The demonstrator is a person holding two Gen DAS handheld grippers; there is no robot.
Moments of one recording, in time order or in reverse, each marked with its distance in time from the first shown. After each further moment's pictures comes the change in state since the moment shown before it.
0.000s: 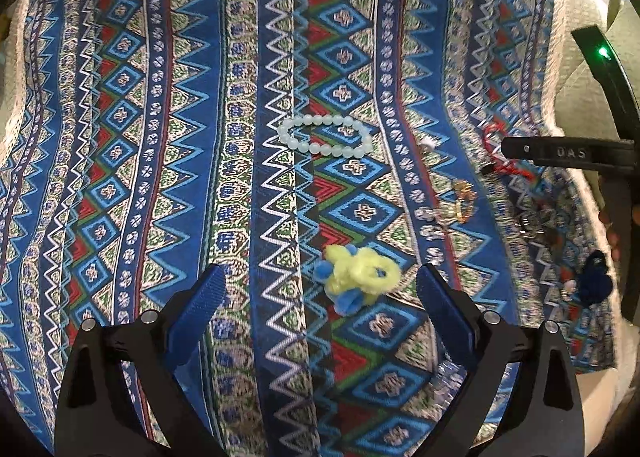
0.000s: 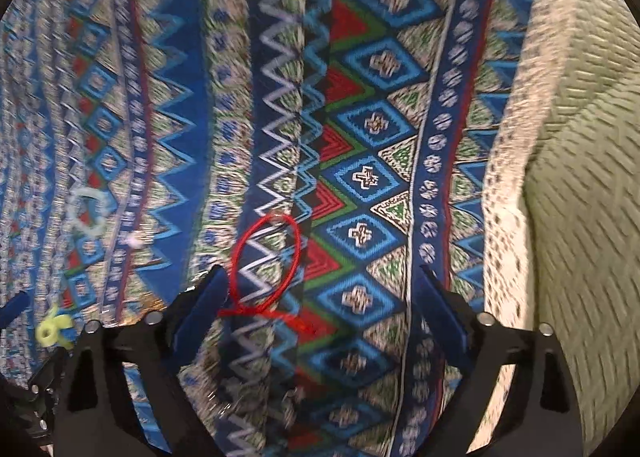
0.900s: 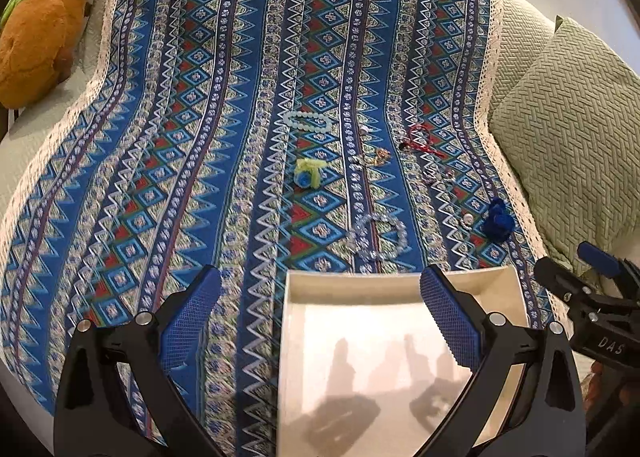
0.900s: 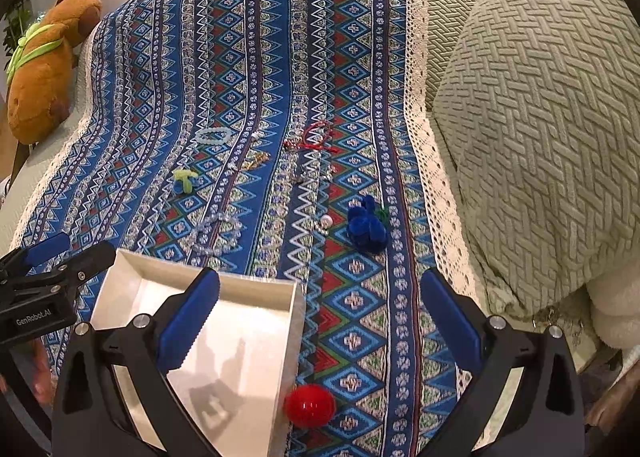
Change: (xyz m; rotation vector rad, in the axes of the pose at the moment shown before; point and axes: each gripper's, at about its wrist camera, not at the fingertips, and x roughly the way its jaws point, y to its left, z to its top) left arm -0.148 -0.033 -0.102 -0.091 -0.136 0.015; right arm -0.188 0.016 -0.216 0.062 -0.254 0.066
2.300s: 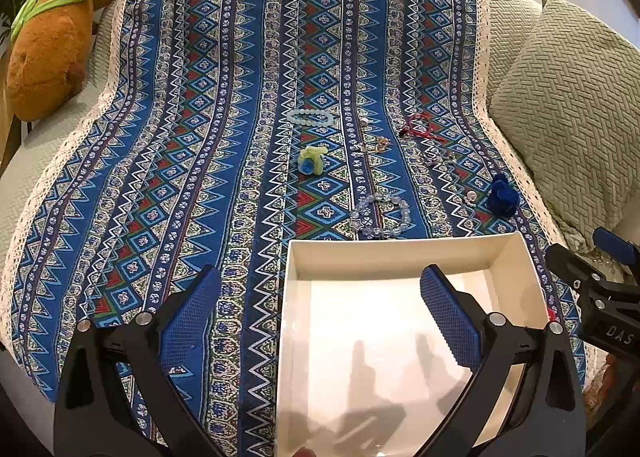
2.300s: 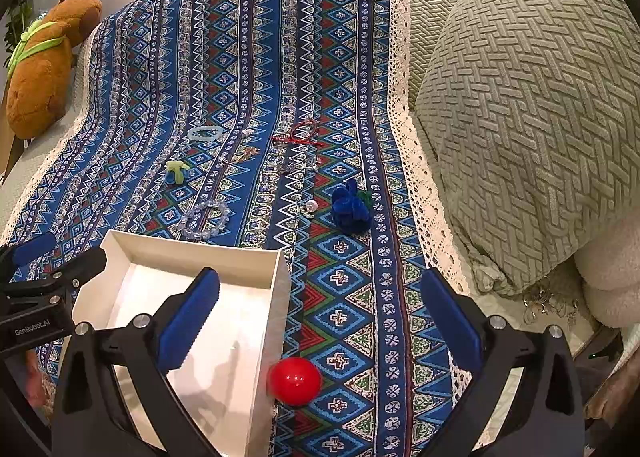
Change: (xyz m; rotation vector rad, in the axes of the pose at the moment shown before) left arm -0.012 -0.015 -0.034 0.043 -0.044 0.044; right arm -0.013 -0.007 -0.032 0.007 -0.062 -0.043
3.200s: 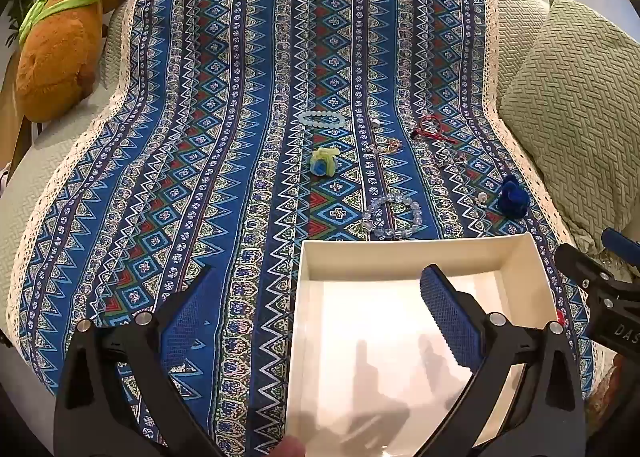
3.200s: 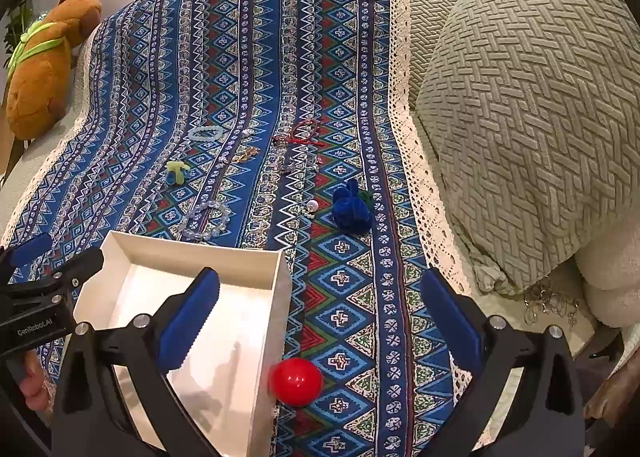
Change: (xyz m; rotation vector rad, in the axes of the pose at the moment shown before) left arm -0.002 0.005 0.000 -0.001 -0.014 0.048; right arm 0.001 0.000 0.004 0.002 0.005 0.001
